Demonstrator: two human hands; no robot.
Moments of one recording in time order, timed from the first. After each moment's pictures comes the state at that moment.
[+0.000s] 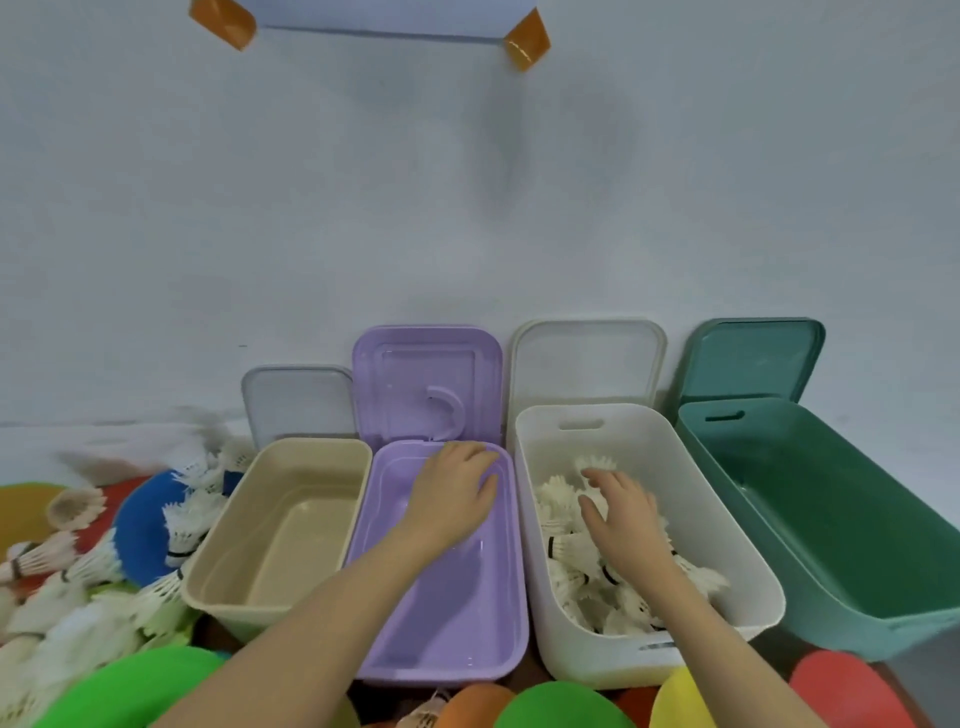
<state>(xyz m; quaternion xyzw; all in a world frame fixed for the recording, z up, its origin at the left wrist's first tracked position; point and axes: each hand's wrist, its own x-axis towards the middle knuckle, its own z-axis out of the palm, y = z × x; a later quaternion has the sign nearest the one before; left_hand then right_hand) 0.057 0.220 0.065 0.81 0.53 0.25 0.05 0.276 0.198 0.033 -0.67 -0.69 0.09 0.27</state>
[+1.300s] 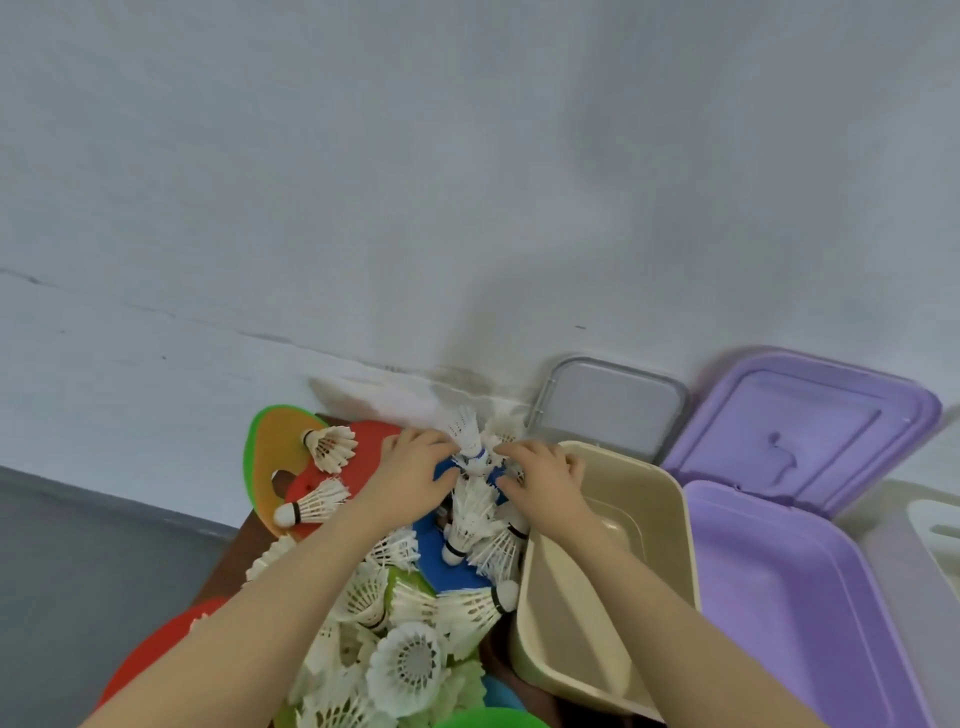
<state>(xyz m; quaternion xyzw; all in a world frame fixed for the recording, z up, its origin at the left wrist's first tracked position) -0.370 0.281 -0.021 0.71 0.67 0.16 0.13 -0.187 0.321 -0.013 -0.55 -0.82 0.15 0.08</state>
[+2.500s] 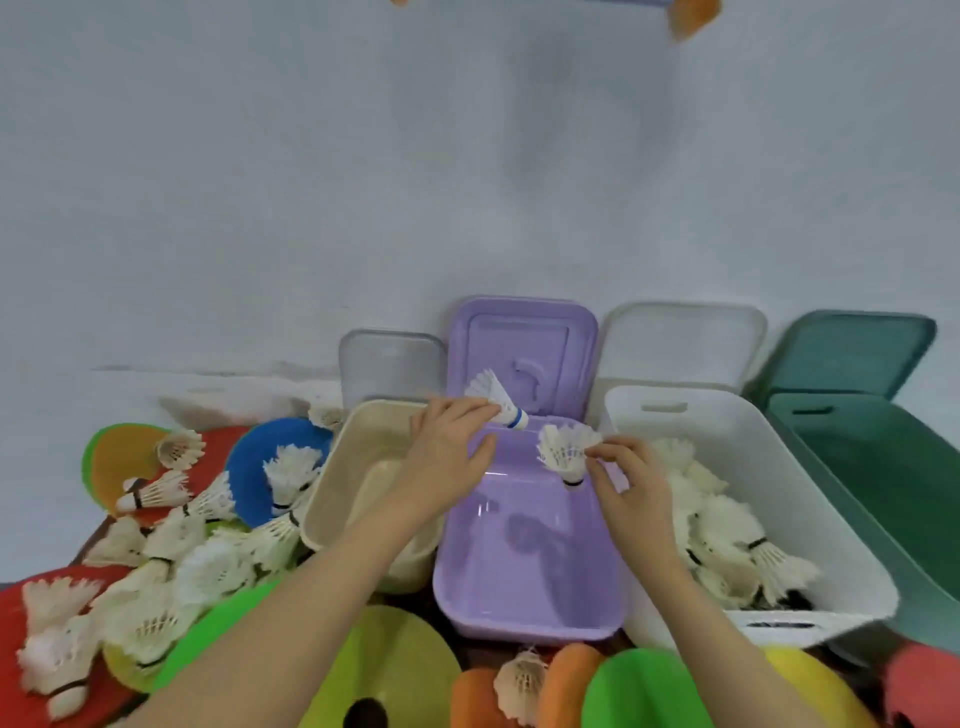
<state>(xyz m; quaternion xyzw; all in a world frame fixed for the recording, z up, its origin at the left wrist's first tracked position) -0.072 0.193 0.084 0.75 0.53 0.38 0.06 0.144 0.177 0.051 -0.55 -0.66 0.10 0.51</state>
